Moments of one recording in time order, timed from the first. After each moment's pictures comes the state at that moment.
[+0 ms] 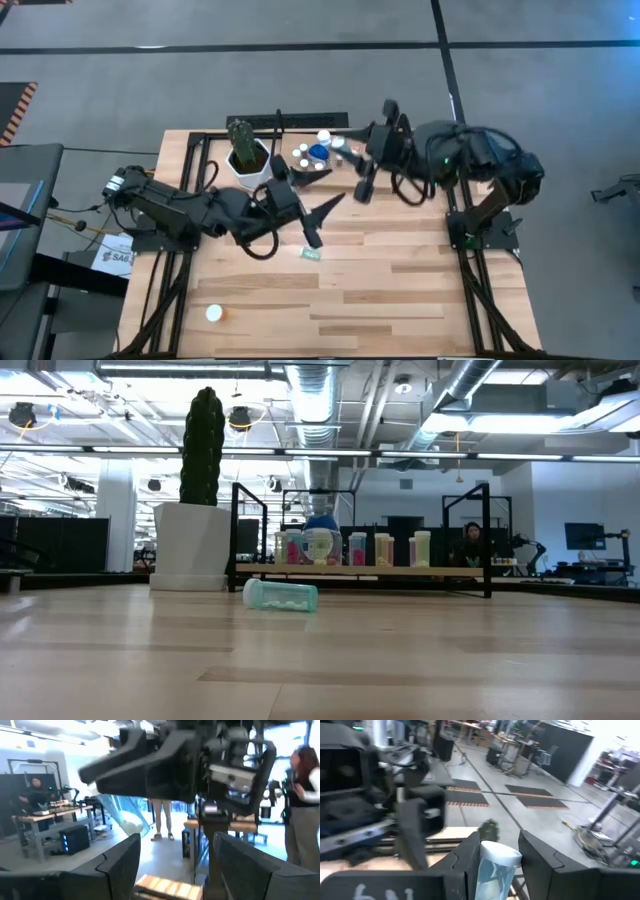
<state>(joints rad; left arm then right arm) -0.34 1.54 1.53 0.27 -0.77 0.22 0.21 1.65 2.26 -0.78 0.61 -0.16</state>
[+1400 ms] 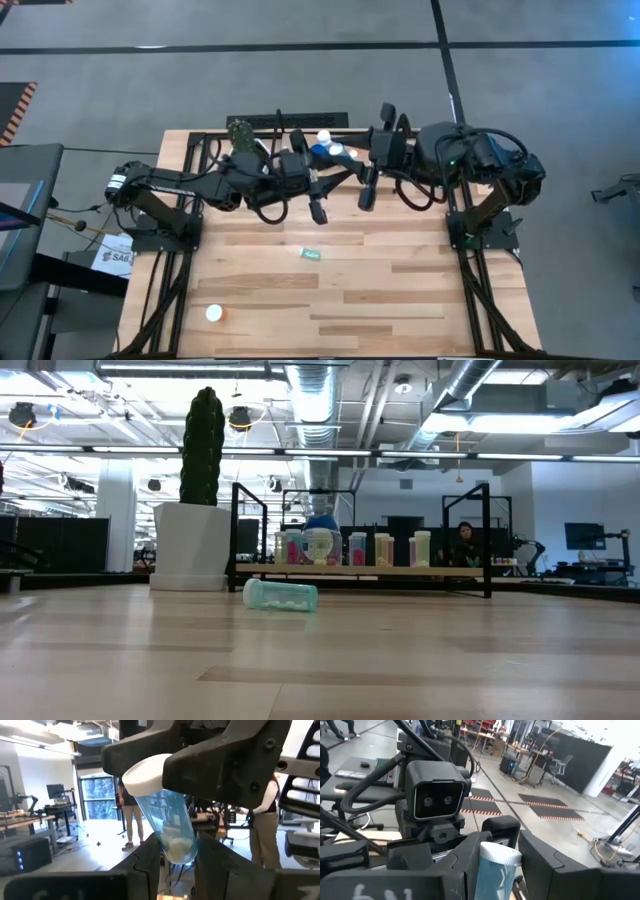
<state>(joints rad) -0.15 1.54 1.53 0.27 -0.38 0.15 0.21 1.65 2.27 -0.75 0.54 -0.17</state>
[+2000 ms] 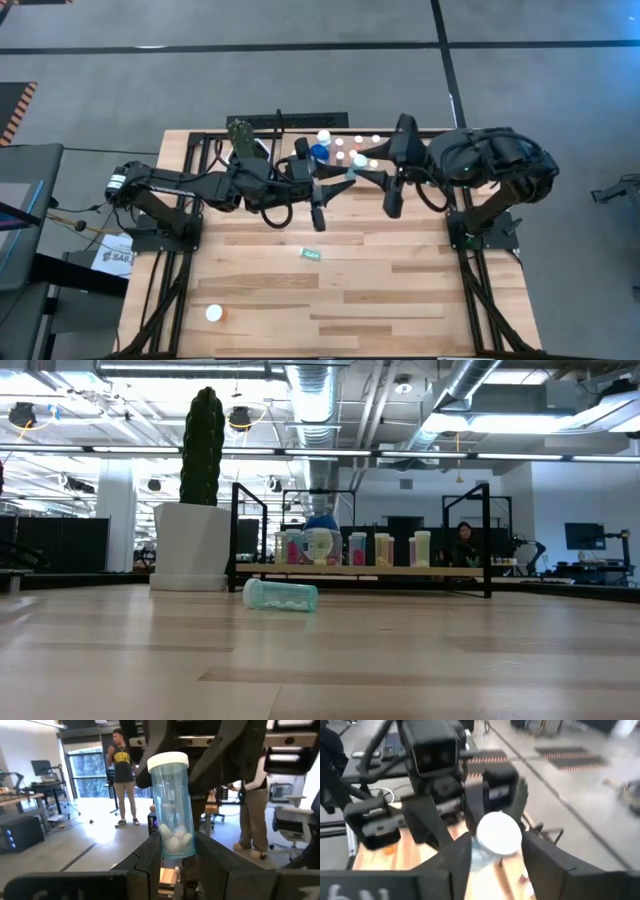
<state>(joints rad) -0.15 1.54 1.53 0.11 -0.36 0.07 0.26 1.58 2.26 -1.08 0.52 0.15</state>
